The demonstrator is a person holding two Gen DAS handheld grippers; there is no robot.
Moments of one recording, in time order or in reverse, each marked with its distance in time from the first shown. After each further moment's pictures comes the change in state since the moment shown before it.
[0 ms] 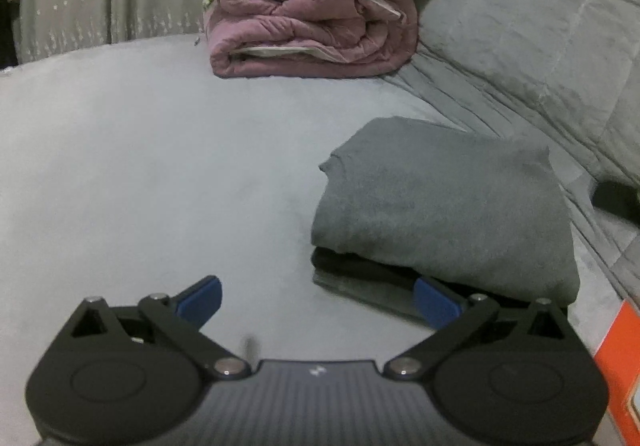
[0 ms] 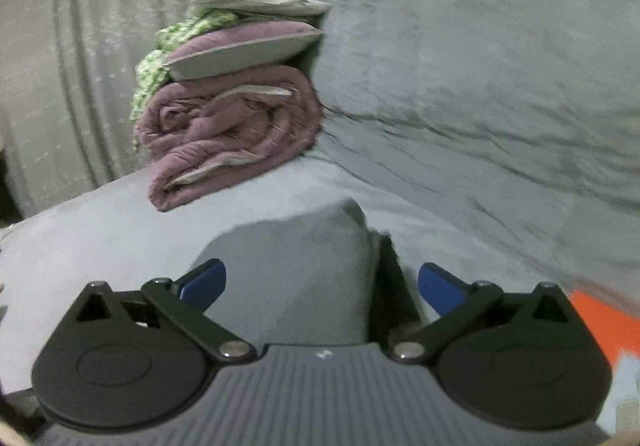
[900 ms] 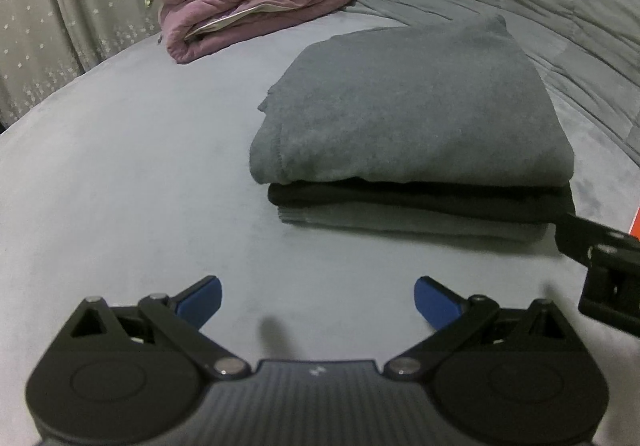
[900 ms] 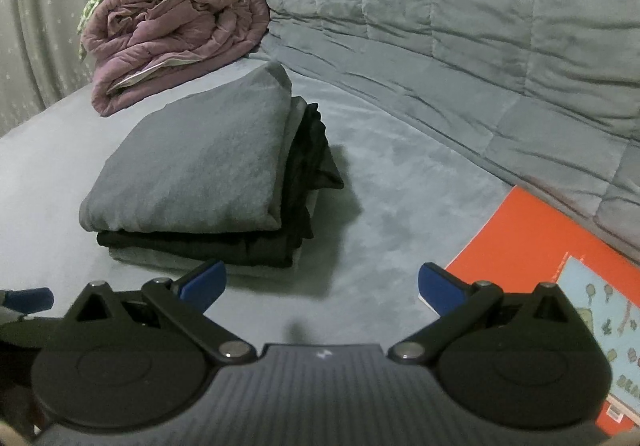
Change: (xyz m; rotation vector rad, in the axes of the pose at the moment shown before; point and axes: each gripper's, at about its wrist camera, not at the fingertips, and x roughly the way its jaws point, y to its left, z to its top) left arm 0.004 -0.056 -0.024 0.275 0.165 0.105; right arm 0.010 -0.021 -0.043 -0.070 0.235 -0.160
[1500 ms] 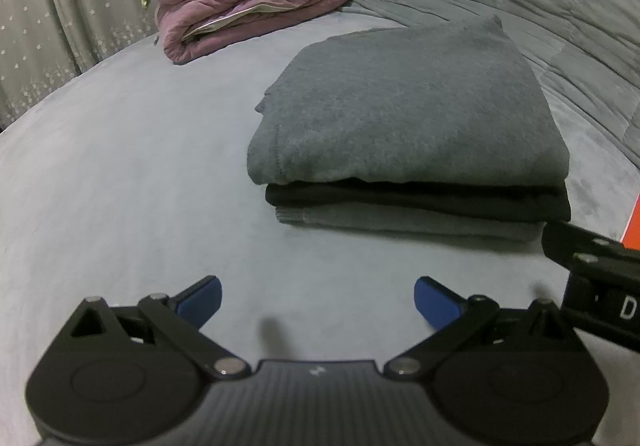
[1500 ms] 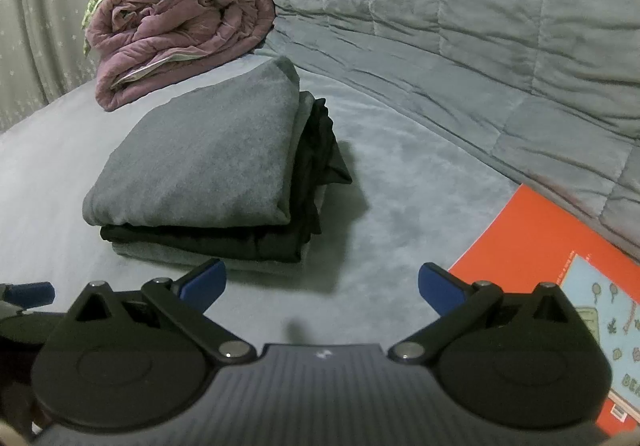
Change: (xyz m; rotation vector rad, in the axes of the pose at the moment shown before) left arm 0.002 0.001 0.001 0.010 0.000 -0.015; right arm 0.003 0.005 0.000 -0.011 0.009 0.006
